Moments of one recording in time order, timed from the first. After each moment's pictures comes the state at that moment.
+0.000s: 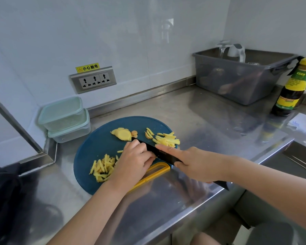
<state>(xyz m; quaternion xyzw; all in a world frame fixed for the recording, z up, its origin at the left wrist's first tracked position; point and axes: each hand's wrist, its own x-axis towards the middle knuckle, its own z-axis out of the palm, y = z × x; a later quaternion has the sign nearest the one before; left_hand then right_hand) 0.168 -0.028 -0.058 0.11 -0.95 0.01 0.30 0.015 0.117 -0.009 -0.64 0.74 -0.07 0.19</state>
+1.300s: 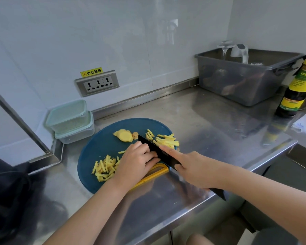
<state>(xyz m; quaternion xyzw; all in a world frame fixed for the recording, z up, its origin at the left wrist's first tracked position) 0.160 -0.019 -0.051 0.12 -0.95 -0.02 0.27 0.019 0.128 -0.010 -0.61 0.75 -0.11 0.21</state>
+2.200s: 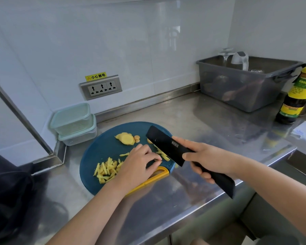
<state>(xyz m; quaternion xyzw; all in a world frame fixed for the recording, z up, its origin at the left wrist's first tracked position) 0.158 -0.018 -0.049 0.15 -0.95 -0.09 0.24 -0.008 0.143 0.014 -0.45 0.70 -0.35 0.44</state>
